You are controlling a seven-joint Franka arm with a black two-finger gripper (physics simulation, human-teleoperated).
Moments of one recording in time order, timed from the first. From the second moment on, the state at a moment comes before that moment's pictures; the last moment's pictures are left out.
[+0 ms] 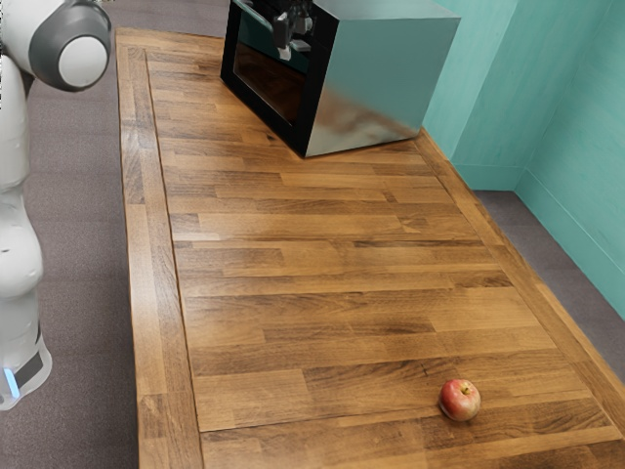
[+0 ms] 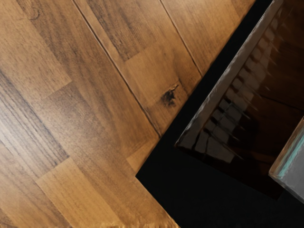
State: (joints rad) arm 0.31 0.04 0.27 -1.46 0.03 1.83 -1.99
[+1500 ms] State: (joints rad) arm 0.76 0.11 0.01 -1.48 -0.05 2.08 -1.57
